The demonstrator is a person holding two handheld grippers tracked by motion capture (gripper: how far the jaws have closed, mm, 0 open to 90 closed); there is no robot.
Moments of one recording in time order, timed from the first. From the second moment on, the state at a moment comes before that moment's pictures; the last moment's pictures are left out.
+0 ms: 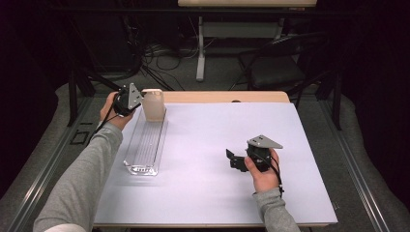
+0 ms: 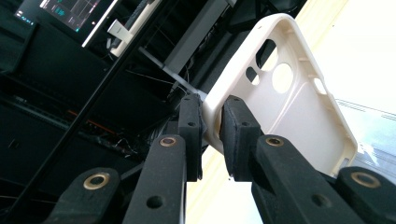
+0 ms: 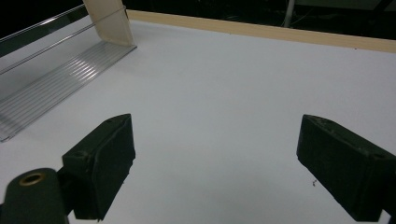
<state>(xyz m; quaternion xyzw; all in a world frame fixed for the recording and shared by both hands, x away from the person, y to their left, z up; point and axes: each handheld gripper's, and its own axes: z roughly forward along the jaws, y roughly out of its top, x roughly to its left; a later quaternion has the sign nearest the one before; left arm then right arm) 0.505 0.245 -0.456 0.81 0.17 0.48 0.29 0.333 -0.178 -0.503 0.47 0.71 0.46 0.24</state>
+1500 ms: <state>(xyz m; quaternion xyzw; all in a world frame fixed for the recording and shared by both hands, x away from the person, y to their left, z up) 0.514 0.252 -0.460 0.80 0.20 0.48 0.30 0.332 -0.177 -0.505 0.47 0.71 0.46 0.24</state>
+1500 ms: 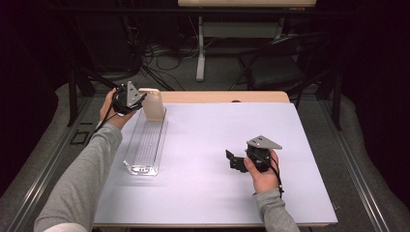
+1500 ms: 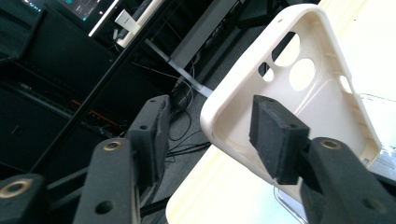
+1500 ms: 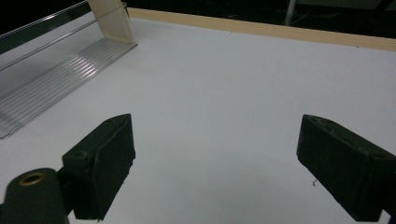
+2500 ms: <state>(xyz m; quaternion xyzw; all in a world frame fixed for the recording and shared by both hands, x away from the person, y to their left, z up) 0.502 0.265 -0.443 0.79 0.28 0.44 0.31 0.331 -0.175 -0.505 0.46 0.72 0.46 0.24</state>
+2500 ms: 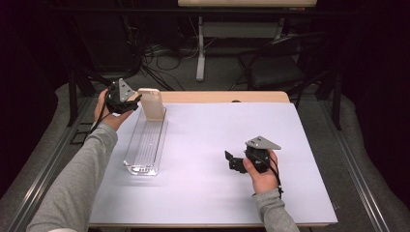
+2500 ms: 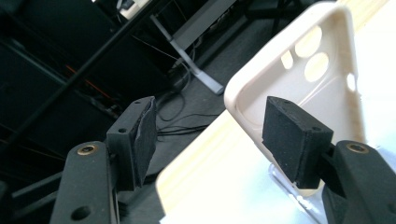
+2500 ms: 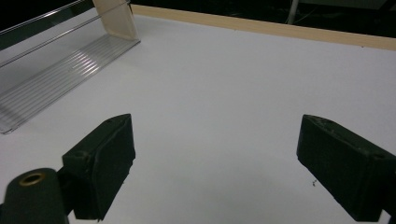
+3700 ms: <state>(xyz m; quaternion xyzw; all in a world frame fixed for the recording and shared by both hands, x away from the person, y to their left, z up) 0.474 0.274 -0.413 0.79 0.38 0.27 0.39 0.332 -0.173 -0.500 0.45 0.73 0.46 0.24</state>
